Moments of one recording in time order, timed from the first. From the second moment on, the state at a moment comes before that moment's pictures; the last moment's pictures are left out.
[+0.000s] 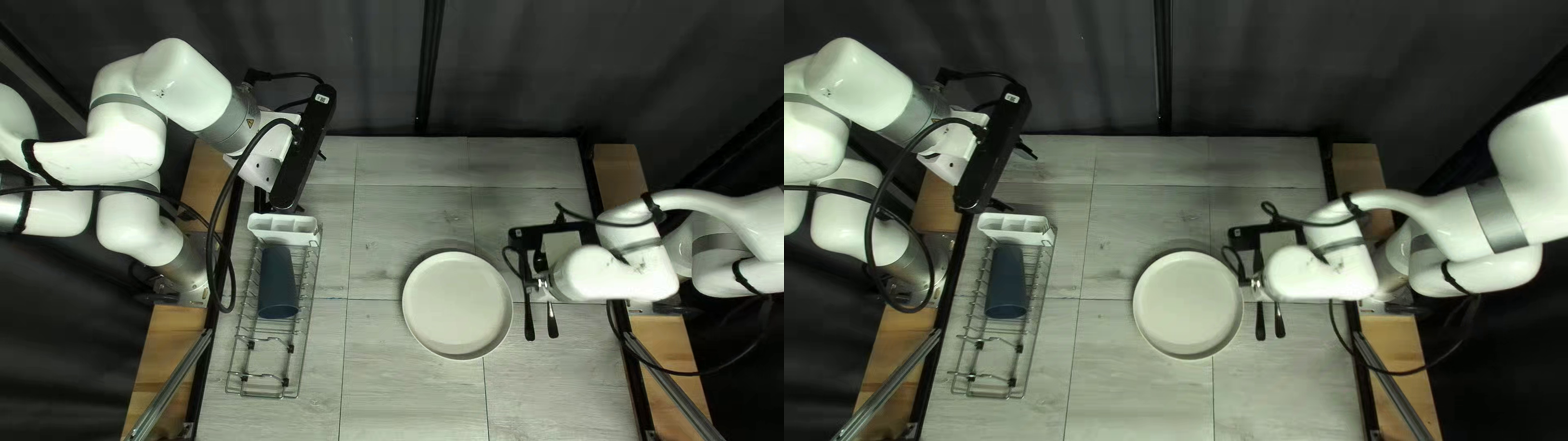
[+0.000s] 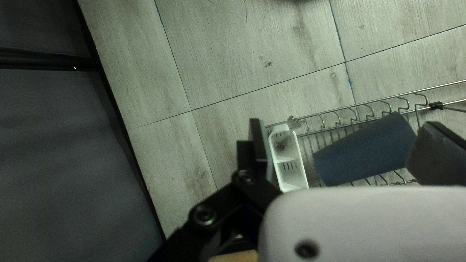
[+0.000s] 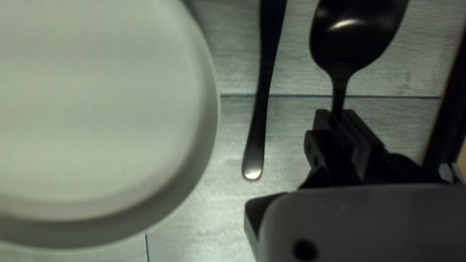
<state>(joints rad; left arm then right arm) 0.27 -0.80 -0.10 0.75 -0.09 1.16 0.52 -0.29 -0.38 0.57 0.40 0.13 0.92 1.69</state>
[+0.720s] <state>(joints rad) 0.27 -0.80 -0.10 0.75 -0.09 1.16 0.52 -0.26 -0.35 0.54 0.26 0.24 0.73 1.61</state>
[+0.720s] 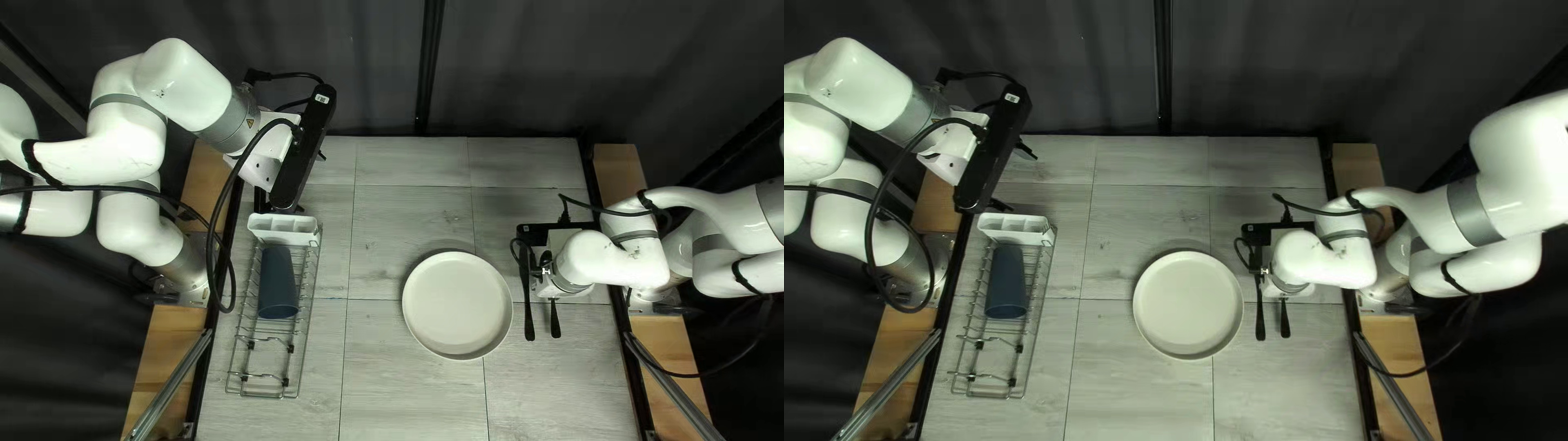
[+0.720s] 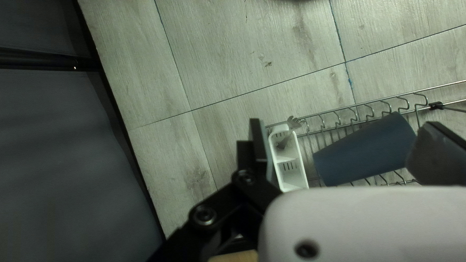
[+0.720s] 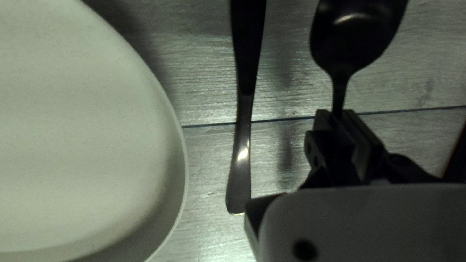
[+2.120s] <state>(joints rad) 0.27 -0.80 -0.10 0.75 -0.09 1.16 0.52 -0.14 -0.63 0.39 0.48 0.01 1.08 0.98</state>
